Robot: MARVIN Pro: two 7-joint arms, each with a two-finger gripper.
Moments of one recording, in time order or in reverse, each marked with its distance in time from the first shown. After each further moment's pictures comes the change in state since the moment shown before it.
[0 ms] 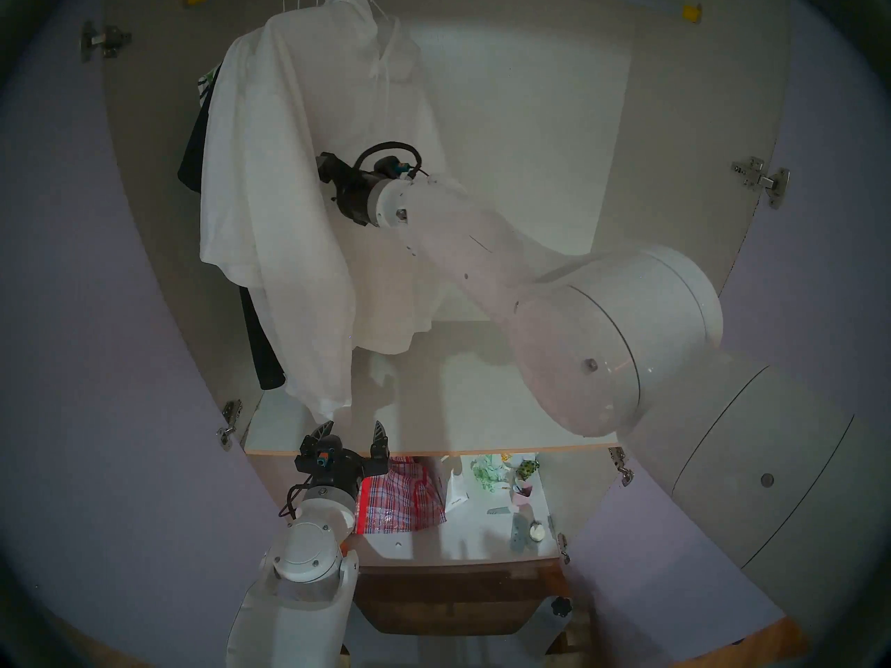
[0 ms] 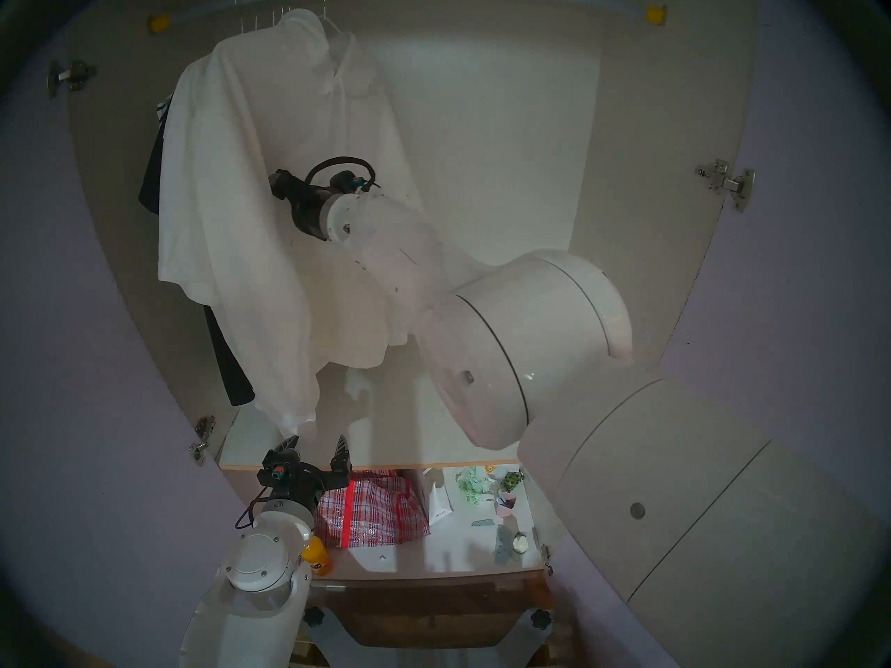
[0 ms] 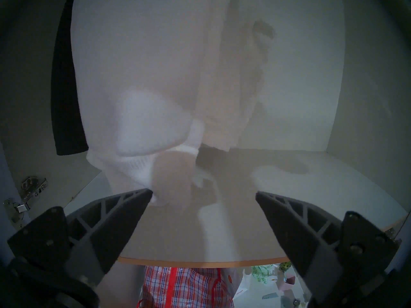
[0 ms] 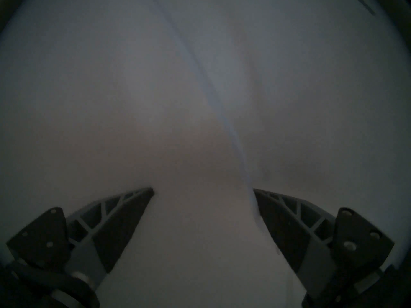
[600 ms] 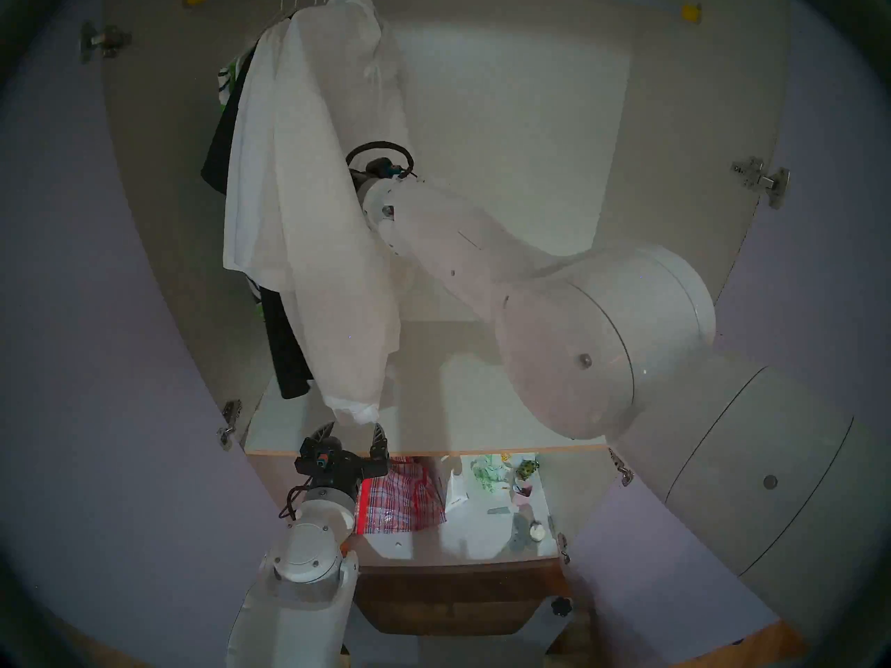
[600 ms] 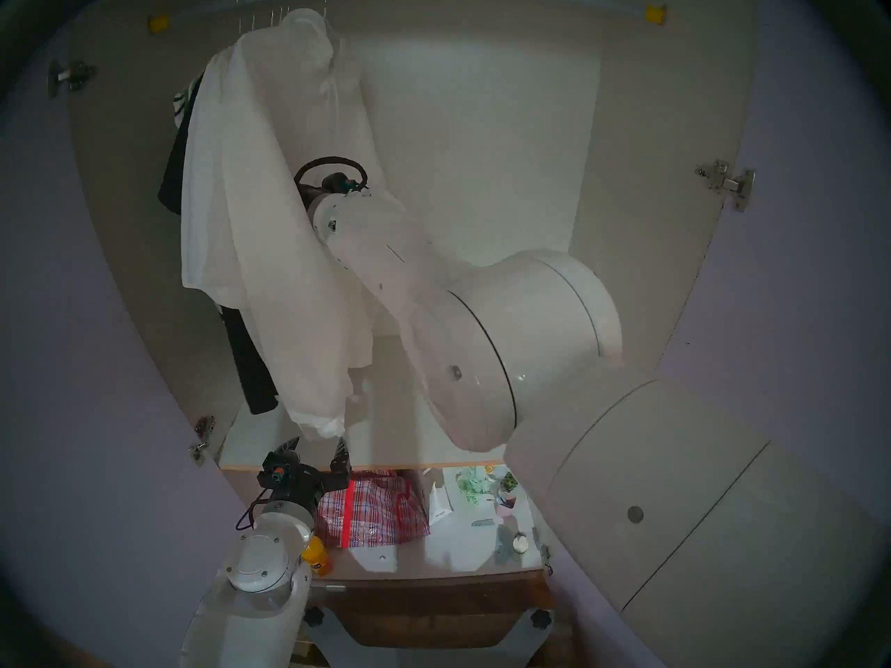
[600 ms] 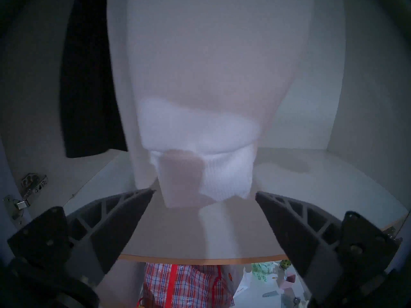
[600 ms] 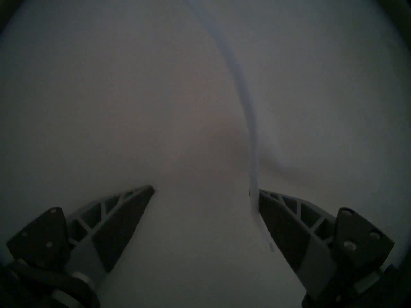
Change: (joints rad) left arm -0.007 -0.006 -0.006 0.020 0.001 0.000 -0.001; right arm 0.014 -0.099 0.093 0.019 0.053 -0.029 -0.180
